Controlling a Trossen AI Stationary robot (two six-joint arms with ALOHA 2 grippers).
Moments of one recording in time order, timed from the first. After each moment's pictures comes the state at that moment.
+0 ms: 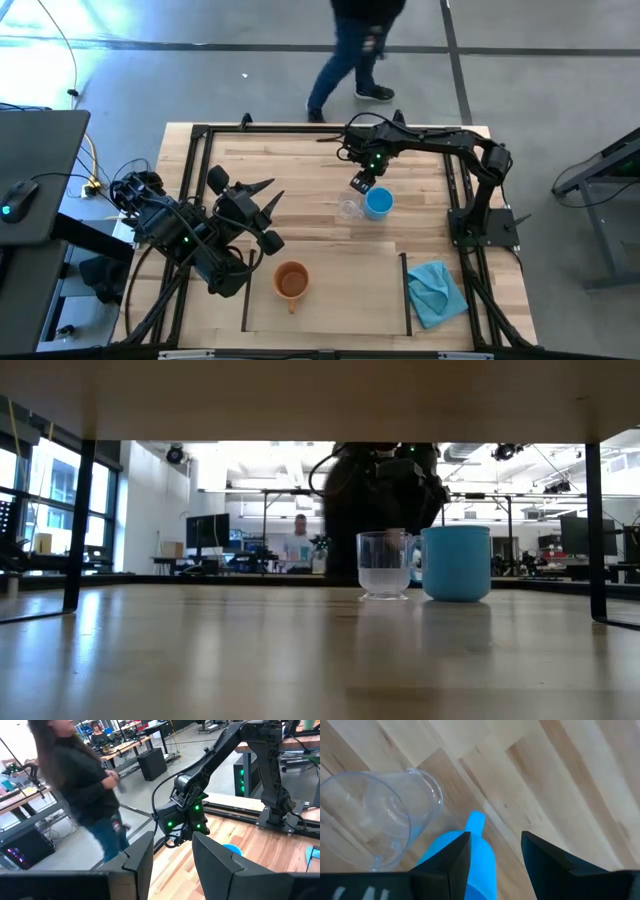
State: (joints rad) left arm -0.53 1.75 2.23 -1.57 -1.35 -0.79; right arm -0.41 1.82 1.43 -1.08 -0.07 0.22
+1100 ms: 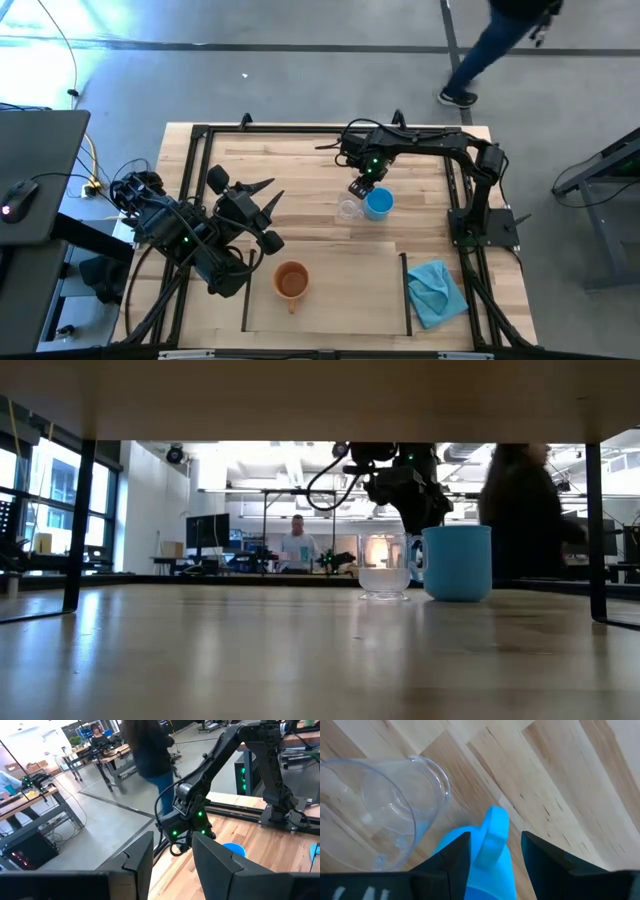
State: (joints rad) left arm -0.53 1.75 2.23 -1.57 -1.35 -0.76; right arm -0.39 1.86 1.42 -1.09 -0.11 0.26
